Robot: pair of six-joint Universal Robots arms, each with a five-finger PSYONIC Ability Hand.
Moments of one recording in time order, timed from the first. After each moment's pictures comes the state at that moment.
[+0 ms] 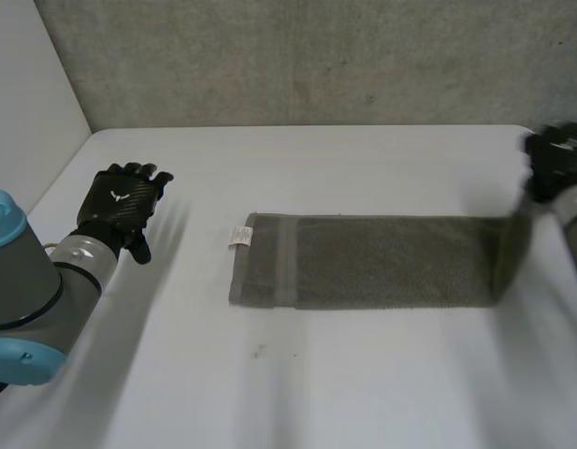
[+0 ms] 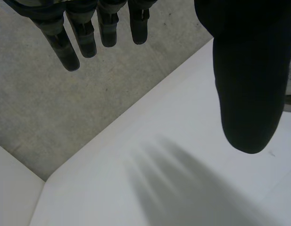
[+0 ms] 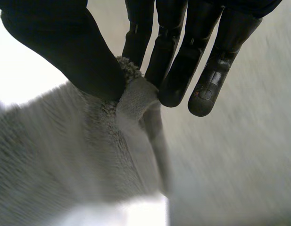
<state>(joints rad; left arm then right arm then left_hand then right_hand) 4.47 -1.91 -1.75 3.55 -1.45 3.54 1.66 -1.17 1.52 -0.35 1.52 2.61 0.18 0.17 0.17 0.17 0.03 0.95 1.18 1.19 1.19 0.98</state>
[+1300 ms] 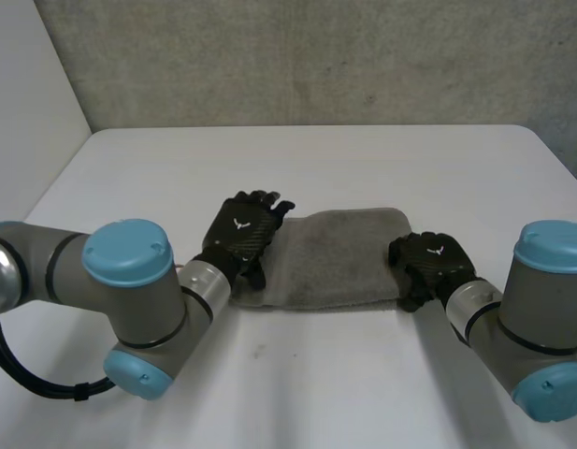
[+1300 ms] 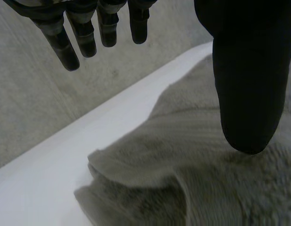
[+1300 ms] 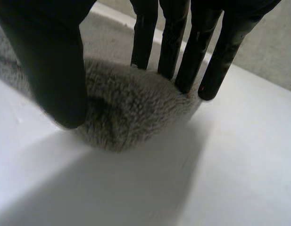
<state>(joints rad) 4.13 -2.19 -1.51 3.56 -1.46 3.36 1.90 -1.06 1.73 -0.30 1.40 2.93 0.18 0.17 0.17 0.17 0.03 0.49 0.57 0.57 0.57 0.37</state>
